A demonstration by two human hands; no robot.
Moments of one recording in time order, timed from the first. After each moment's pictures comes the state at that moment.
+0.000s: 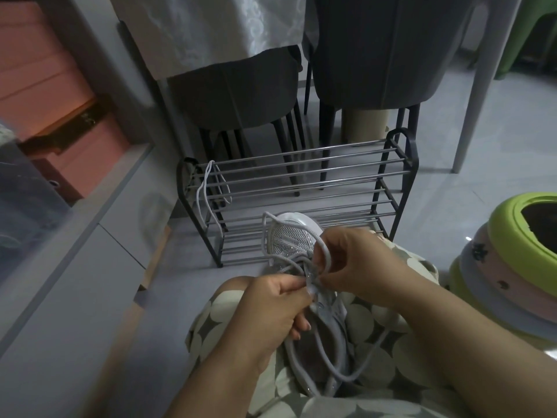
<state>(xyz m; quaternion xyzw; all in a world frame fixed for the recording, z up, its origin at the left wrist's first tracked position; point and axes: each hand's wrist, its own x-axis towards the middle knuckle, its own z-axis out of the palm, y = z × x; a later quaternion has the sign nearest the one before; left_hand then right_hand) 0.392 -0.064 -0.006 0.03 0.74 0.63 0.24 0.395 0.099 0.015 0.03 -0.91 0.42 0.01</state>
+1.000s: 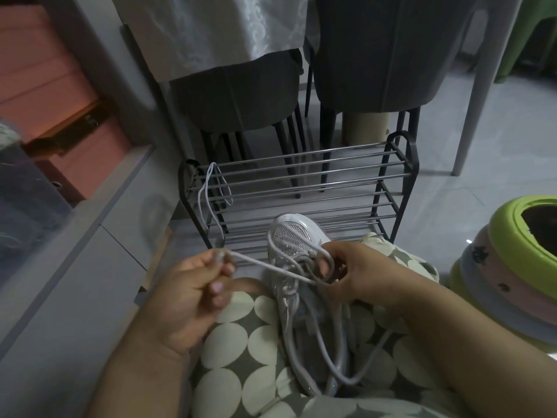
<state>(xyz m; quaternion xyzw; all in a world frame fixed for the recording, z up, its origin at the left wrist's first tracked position) 0.362 -0.131 0.029 -0.07 0.54 0.81 0.20 0.391 0.105 -0.001 0.03 -0.85 0.51 -0.11</state>
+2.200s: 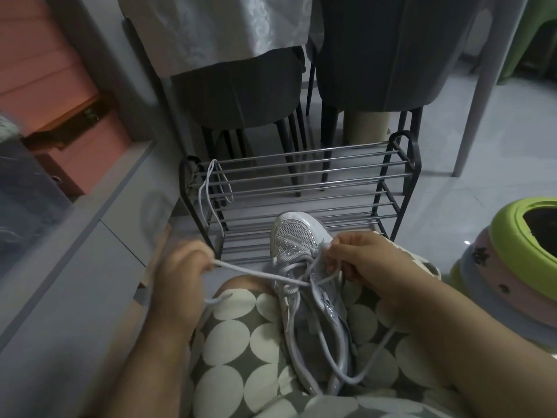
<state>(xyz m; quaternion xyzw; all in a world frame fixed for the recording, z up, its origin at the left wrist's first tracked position) 0.352 -0.139 0.014 0.06 0.81 0.57 -0.07 0.385 0.100 -0.002 -0.13 -0.74 0.66 -0.07</state>
